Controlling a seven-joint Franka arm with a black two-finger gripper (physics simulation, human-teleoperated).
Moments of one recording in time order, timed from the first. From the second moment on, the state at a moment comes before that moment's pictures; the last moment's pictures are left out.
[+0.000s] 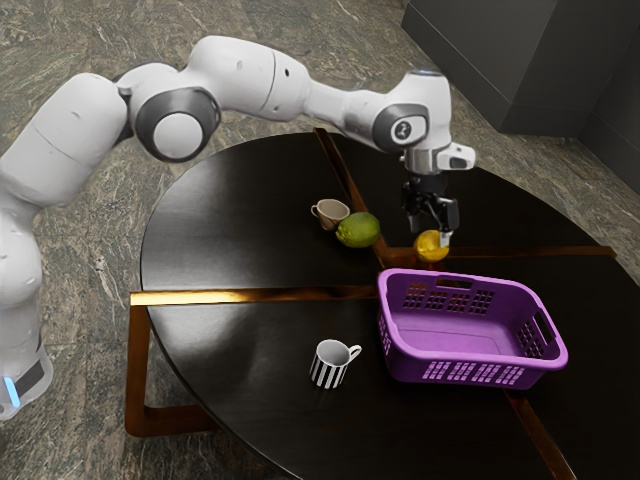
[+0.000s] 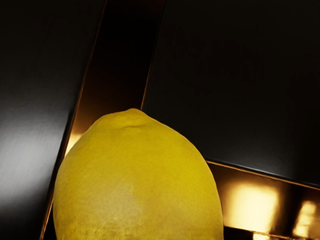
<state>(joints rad) 0.28 0.62 -0.22 -1.23 -0.22 2.05 -0.04</state>
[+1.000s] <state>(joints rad) 0.26 0.67 -0.21 -1.22 -0.21 2.15 0.01</state>
